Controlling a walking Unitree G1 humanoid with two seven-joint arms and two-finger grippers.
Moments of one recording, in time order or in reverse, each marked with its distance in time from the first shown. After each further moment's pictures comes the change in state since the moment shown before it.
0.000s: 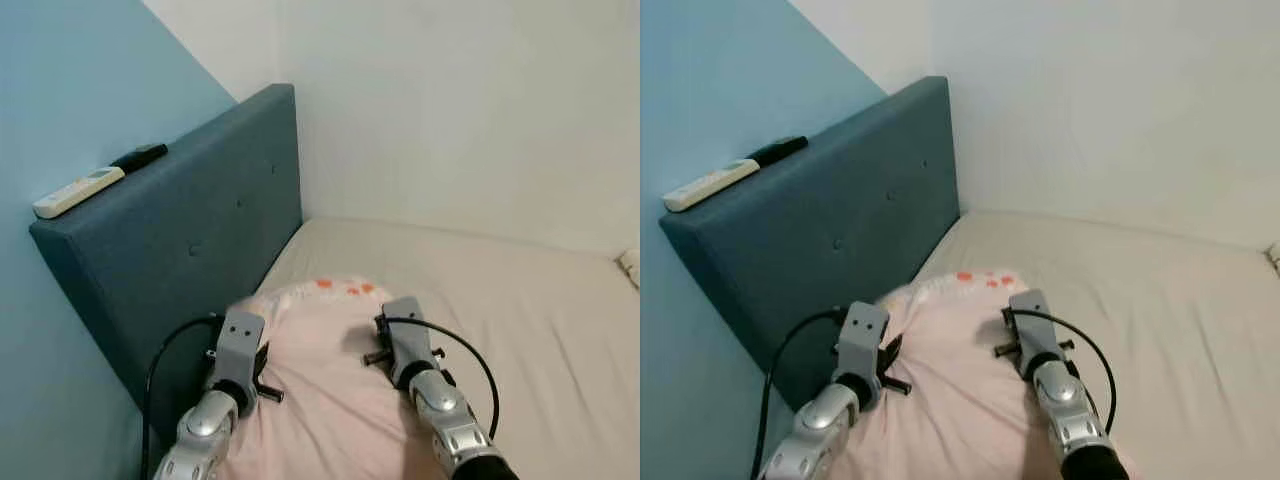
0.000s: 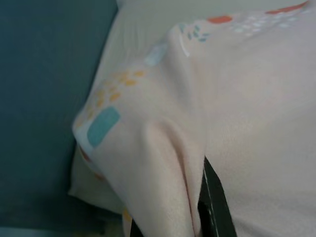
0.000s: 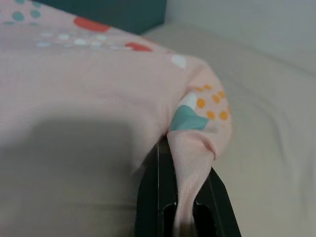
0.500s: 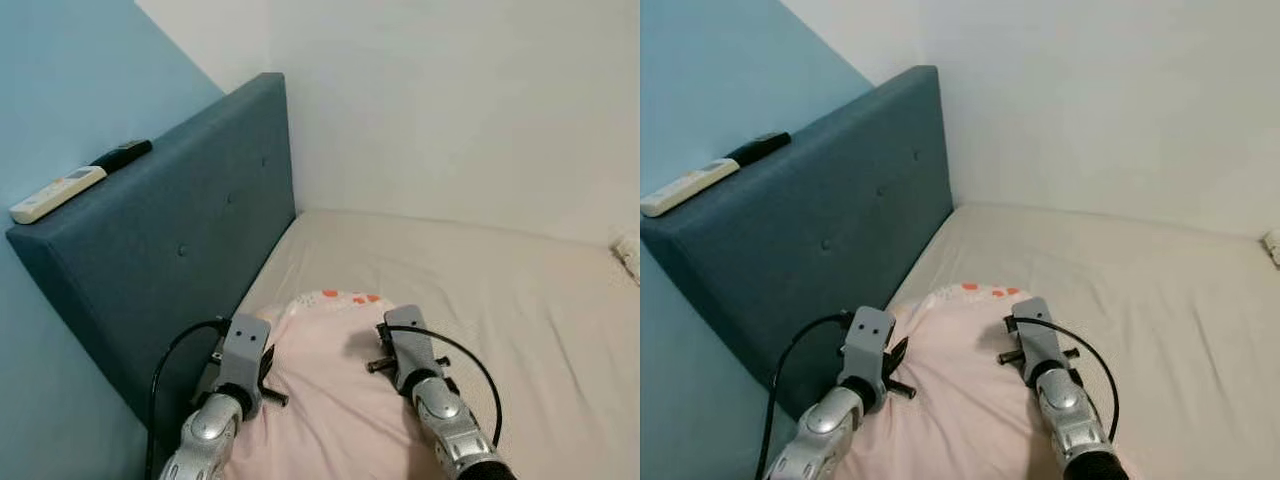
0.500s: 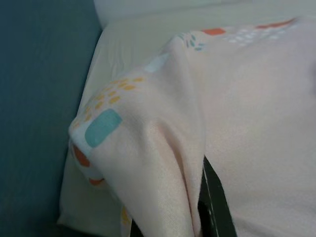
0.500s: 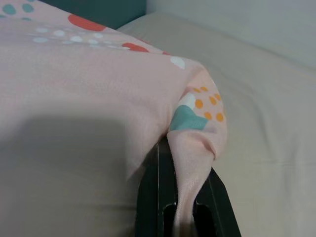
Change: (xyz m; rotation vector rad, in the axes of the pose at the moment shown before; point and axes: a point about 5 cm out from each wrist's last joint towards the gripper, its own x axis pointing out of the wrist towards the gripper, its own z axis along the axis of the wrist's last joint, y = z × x) left arm 0.004 -0.006 0.014 -0.001 -0.080 -0.027; right arm 0.001 -0.010 0.005 -0.010 -0.029 -0.044
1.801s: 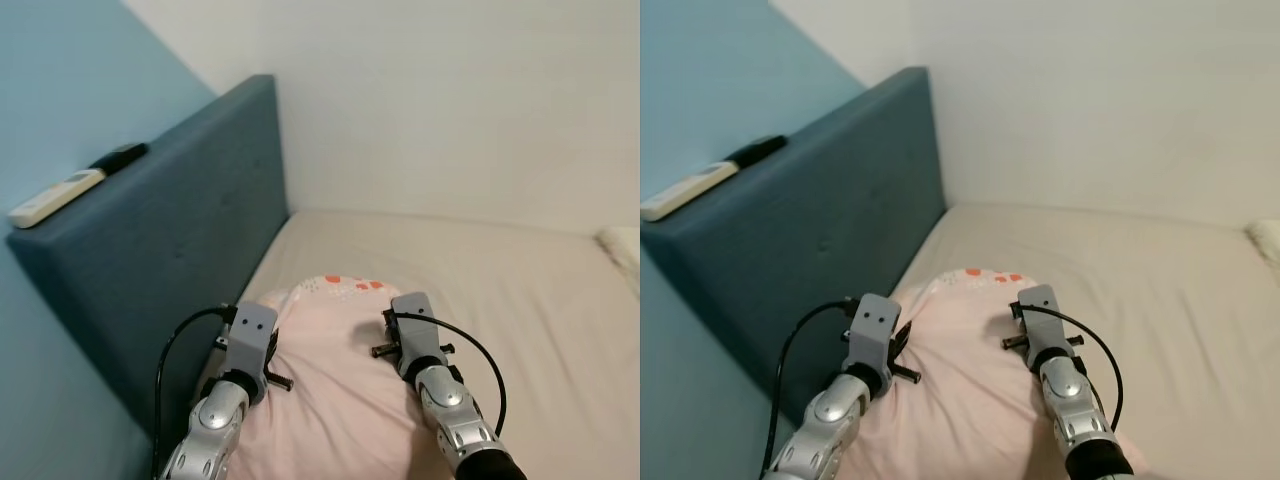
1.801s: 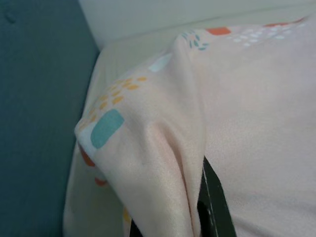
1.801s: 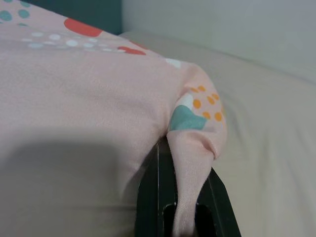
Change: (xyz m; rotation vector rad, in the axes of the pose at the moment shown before) left arm 0.005 0.001 0.013 0.050 -0.045 0.053; right arm 0.005 -0.003 0.012 0.037 -0.054 -0.022
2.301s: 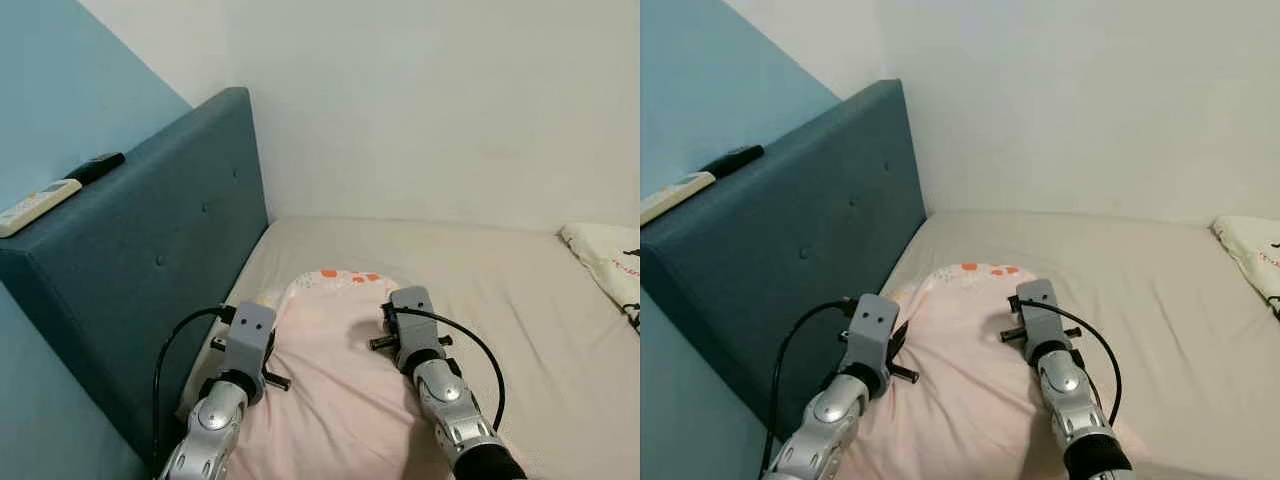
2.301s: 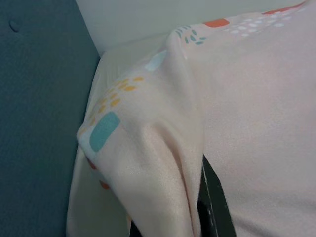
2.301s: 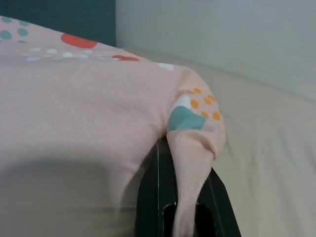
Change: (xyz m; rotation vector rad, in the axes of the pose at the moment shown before) left arm 0.000 0.001 0.000 0.012 -0.005 0.013; right arm 0.004 -0.001 0.011 -0.005 -0.050 -0.002
